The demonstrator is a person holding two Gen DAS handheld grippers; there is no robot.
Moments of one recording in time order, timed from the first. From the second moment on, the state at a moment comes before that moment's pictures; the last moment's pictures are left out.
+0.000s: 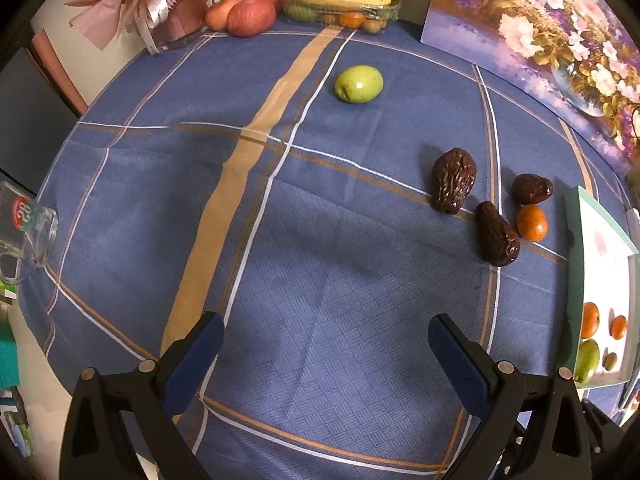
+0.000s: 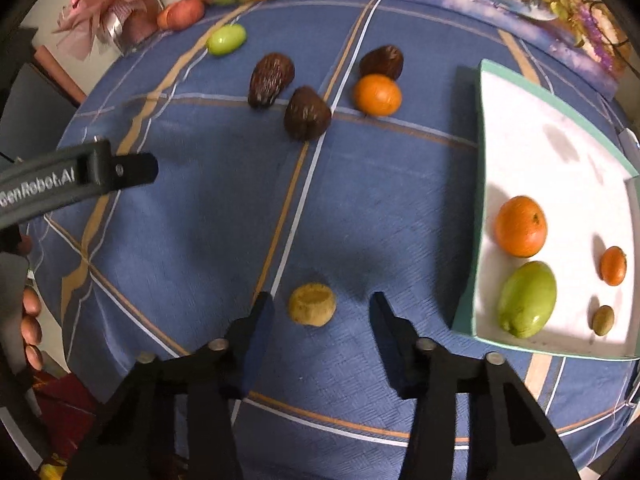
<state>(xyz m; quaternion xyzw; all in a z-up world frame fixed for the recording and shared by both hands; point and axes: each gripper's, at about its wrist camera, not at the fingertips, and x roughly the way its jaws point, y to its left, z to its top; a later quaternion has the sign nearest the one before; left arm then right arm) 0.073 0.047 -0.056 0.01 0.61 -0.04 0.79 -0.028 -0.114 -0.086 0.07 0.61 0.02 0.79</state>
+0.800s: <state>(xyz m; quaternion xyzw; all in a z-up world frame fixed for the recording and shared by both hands) 0.079 0.055 -0.058 -0.02 0.61 -0.01 0.79 -0.024 -0.125 -0.074 0.06 0.57 0.00 0.82</state>
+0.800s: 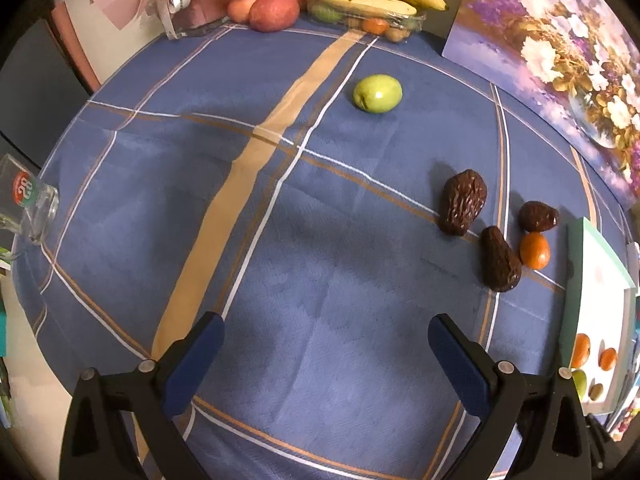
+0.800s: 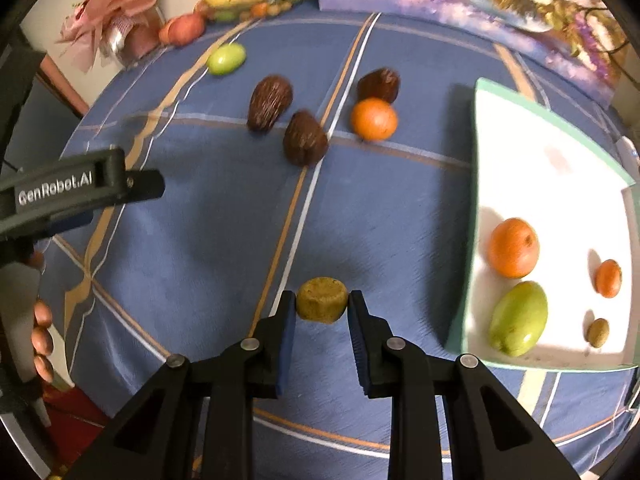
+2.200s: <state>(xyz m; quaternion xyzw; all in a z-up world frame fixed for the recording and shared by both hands) 0.173 -0.020 -0.071 -0.08 0.59 -0.08 0.80 0.040 -0.254 -0.052 0.17 0.50 -0.10 0.84</state>
